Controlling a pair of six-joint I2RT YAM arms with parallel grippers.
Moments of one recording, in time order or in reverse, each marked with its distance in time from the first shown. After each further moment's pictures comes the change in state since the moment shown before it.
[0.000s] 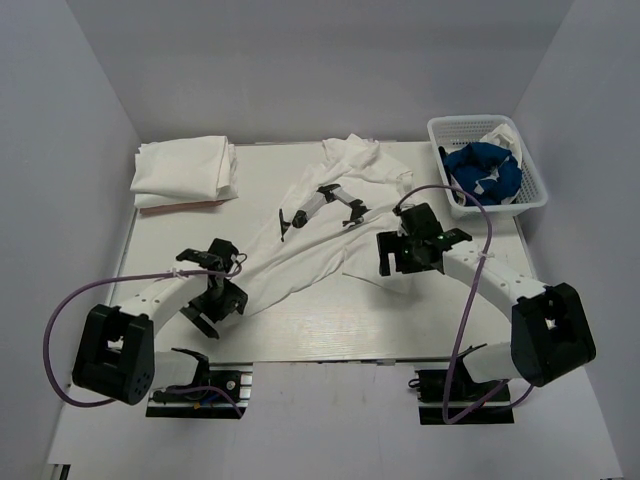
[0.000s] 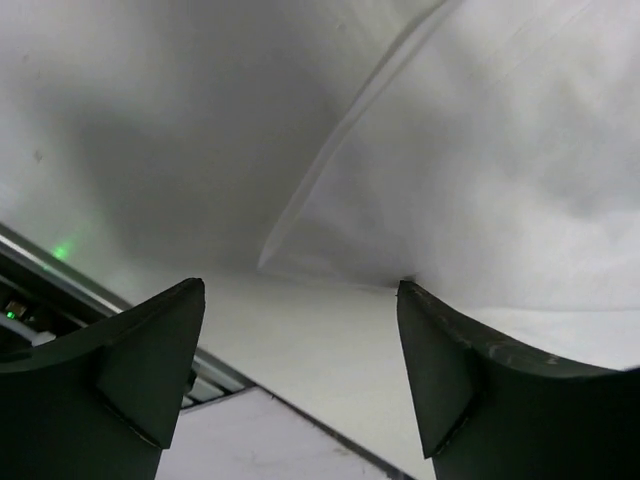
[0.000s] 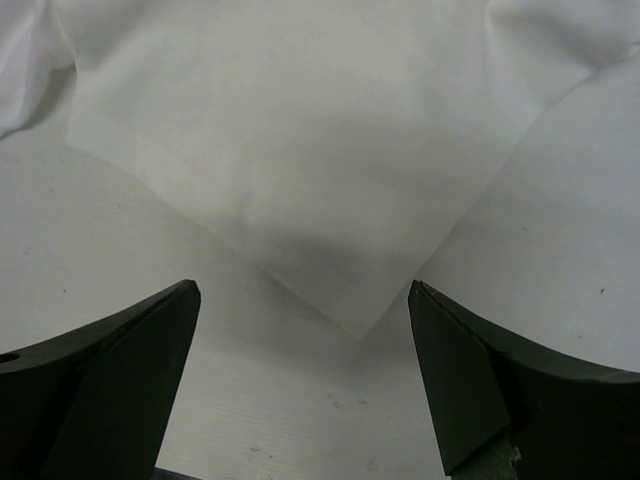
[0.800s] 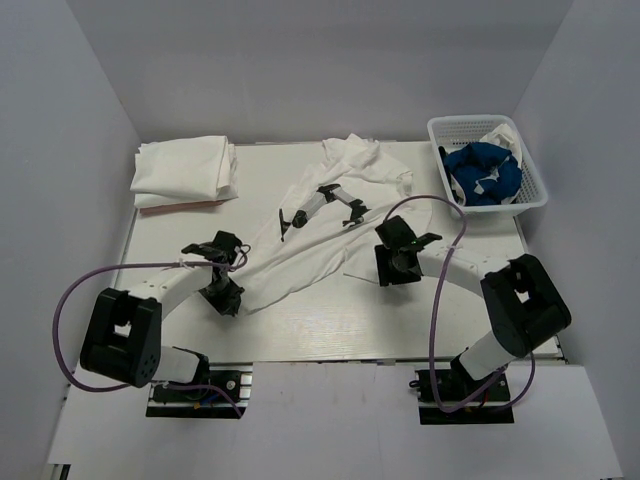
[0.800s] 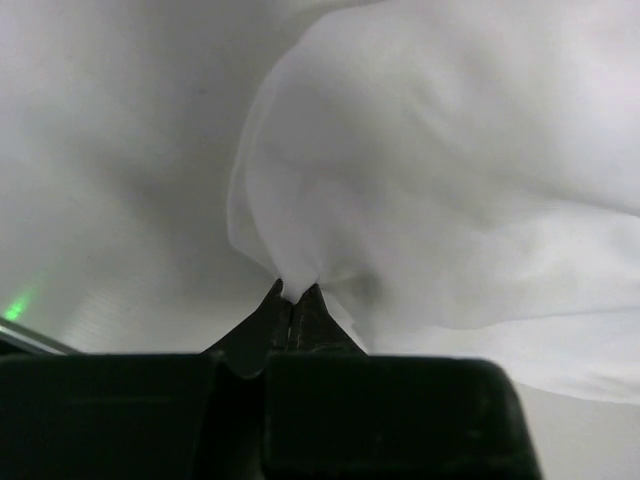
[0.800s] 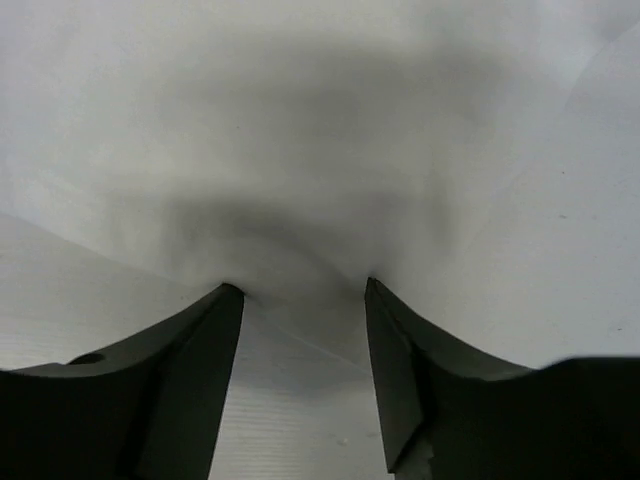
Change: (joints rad) left arm 0.008 0.107 0.029 0.141 0.003 0.085; right arm 0.120 0.175 -0.021 0.010 0.204 0.093
